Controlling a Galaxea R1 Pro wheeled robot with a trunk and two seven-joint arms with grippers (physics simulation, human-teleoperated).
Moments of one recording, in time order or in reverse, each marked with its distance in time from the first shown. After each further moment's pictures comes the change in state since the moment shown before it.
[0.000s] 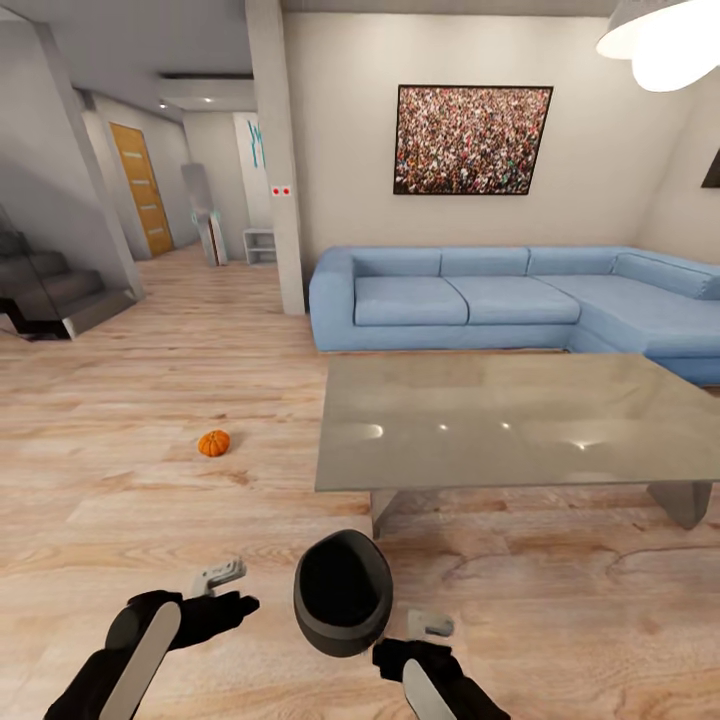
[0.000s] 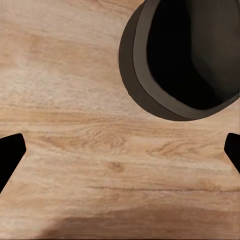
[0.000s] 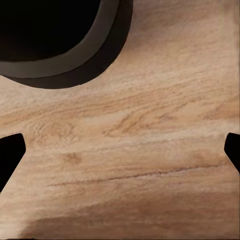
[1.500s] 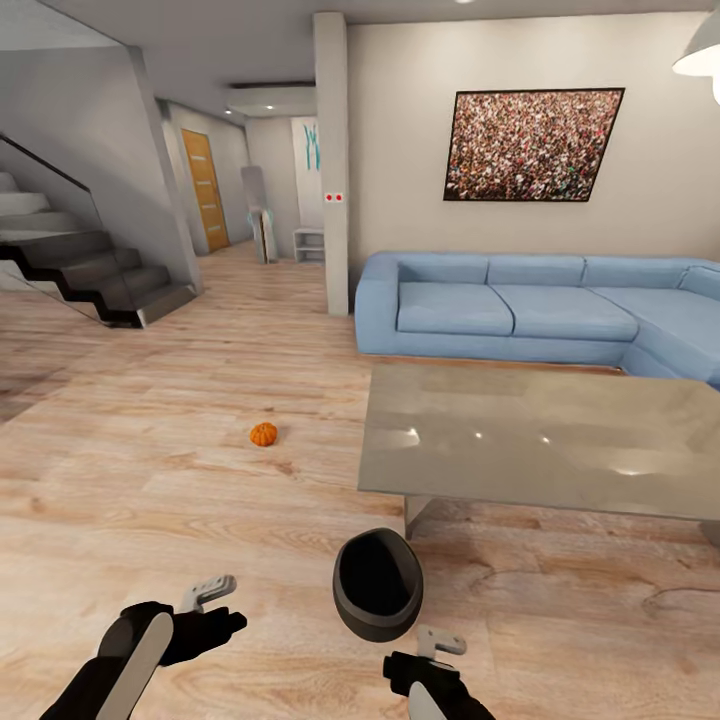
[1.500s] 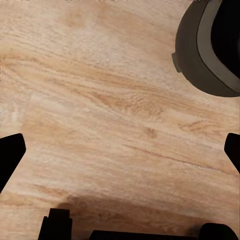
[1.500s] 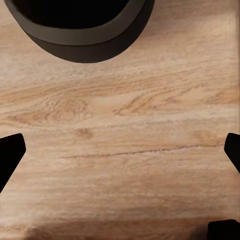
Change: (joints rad) left arm 0.000 0.023 0.008 0.086 -0.010 -0.014 0.002; right arm 0.009 -0.006 0.005 0.103 -0.001 -0.142 0.003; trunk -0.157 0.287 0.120
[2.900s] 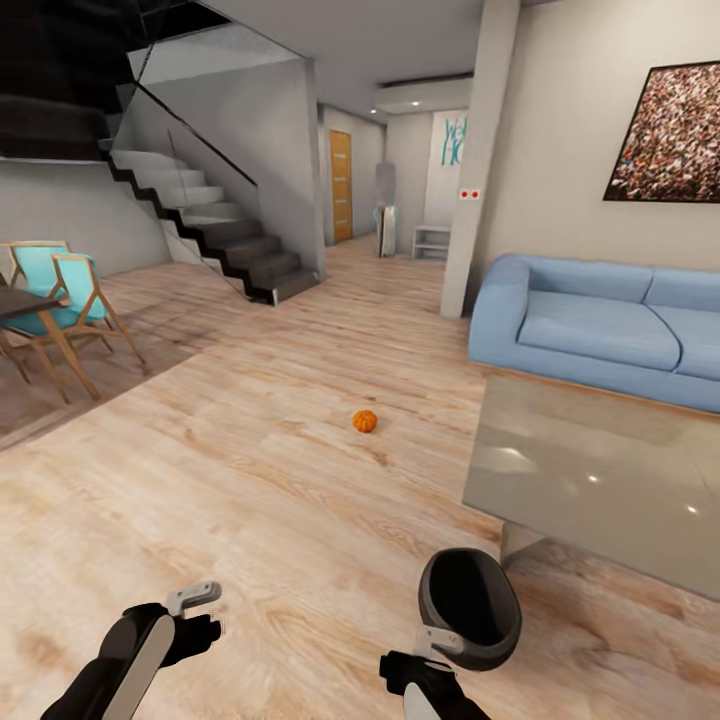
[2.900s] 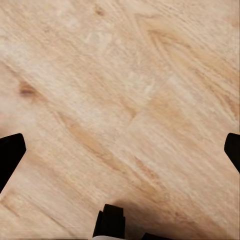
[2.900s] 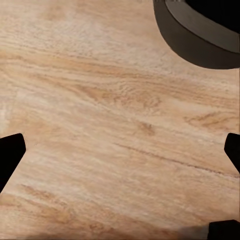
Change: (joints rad) left arm 0.000 -0.005 0.003 0.006 -0.096 -0.005 0.164; right arm 0.000 0.013 0.006 0.002 0.013 -0.010 -0.009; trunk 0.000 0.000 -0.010
